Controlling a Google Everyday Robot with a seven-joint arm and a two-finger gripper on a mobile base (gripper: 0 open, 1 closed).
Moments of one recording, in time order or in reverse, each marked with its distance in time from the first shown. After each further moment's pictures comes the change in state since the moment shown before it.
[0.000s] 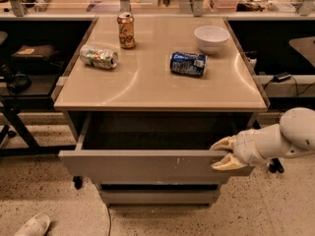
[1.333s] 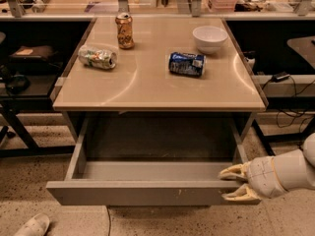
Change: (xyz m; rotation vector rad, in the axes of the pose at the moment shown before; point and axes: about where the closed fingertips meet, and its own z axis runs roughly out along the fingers) arm -0.006 0.094 -0.034 -0.106 -0.039 -0.101
